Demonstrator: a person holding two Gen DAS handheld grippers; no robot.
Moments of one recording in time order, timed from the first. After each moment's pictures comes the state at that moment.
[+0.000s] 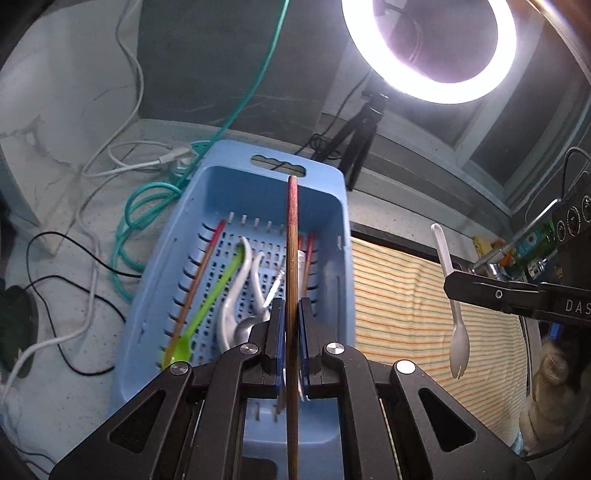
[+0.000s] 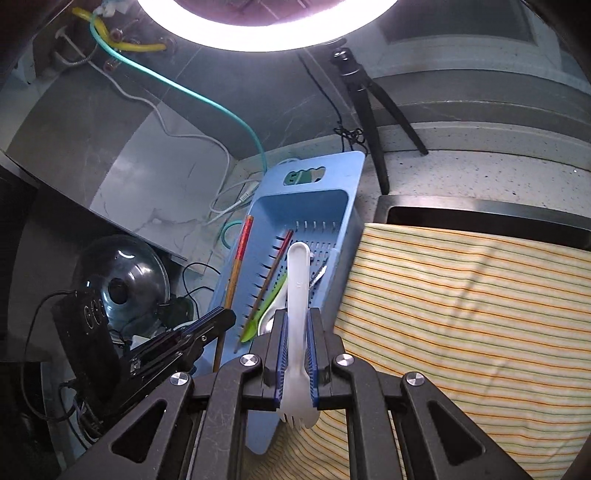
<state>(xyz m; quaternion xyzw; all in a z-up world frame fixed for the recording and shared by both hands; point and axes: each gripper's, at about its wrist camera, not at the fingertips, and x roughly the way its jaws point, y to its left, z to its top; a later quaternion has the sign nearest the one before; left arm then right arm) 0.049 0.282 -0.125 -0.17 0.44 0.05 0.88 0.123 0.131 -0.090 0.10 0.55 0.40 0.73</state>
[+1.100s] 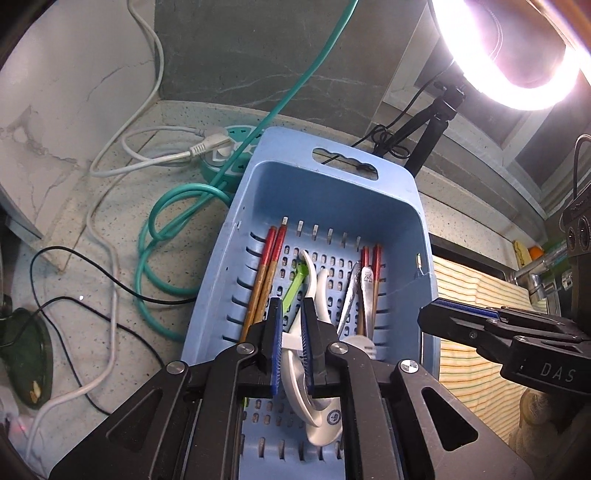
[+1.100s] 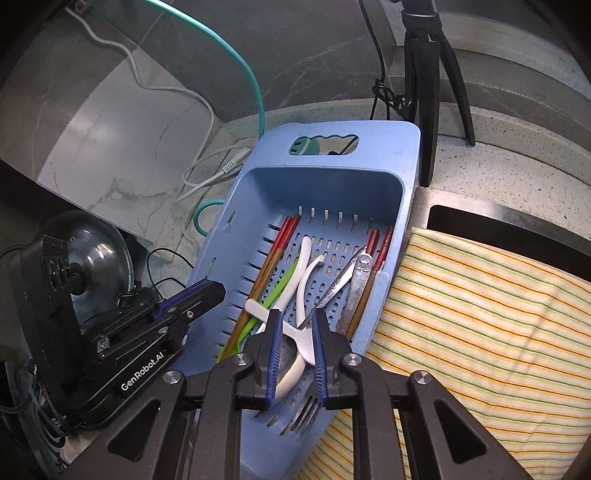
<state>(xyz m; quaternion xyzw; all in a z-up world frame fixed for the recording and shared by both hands) 0.086 0.332 -0.154 -0.16 0.48 0.09 0.86 0.142 0.214 -0.133 0.02 0.57 0.38 0.72</state>
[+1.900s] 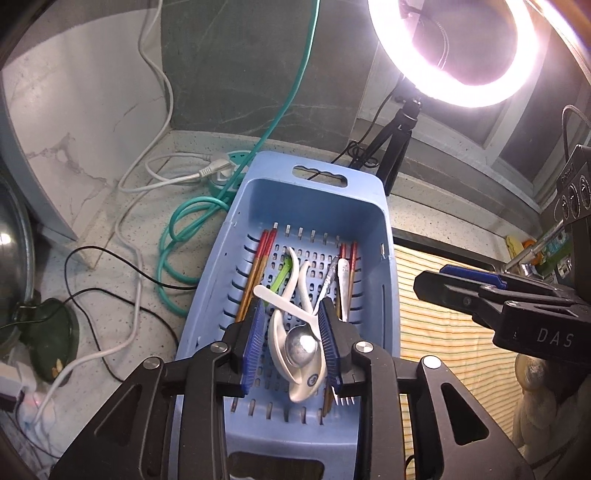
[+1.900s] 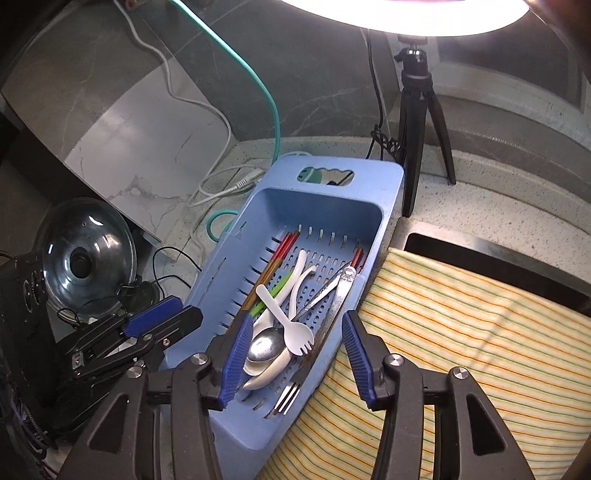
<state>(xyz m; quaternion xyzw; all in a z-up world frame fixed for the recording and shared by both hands) 0.041 0.293 -0.114 -0.13 0.45 0.11 0.88 0.117 0.180 -0.093 -0.01 0.51 0.40 0.76</state>
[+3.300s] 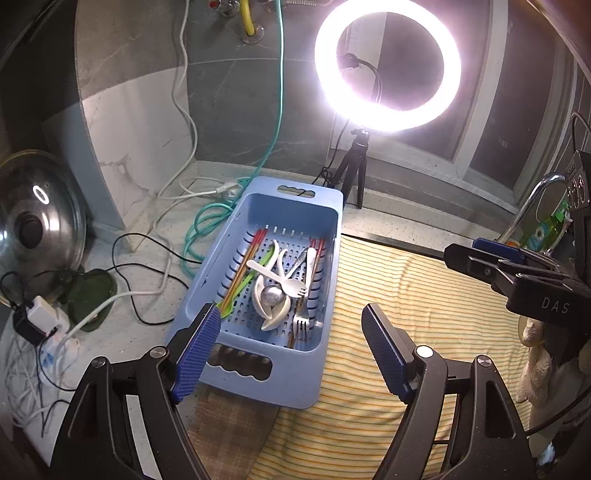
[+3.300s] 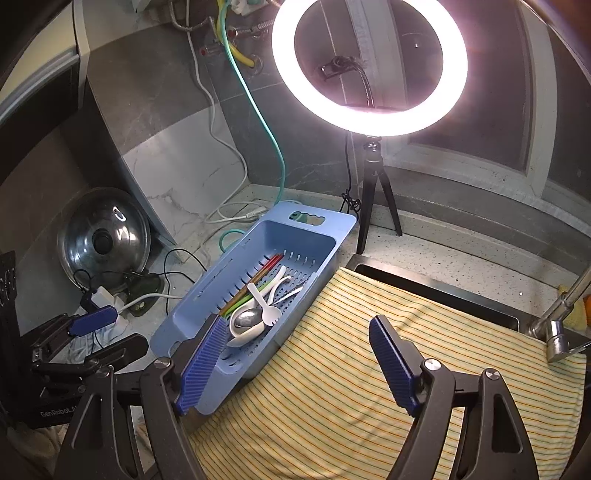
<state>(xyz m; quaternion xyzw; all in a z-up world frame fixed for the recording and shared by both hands) -0.056 0.209 -0.048 -0.11 0.39 0.15 0.90 0.046 0.070 -0.027 -0.04 0.40 0.41 0.82</state>
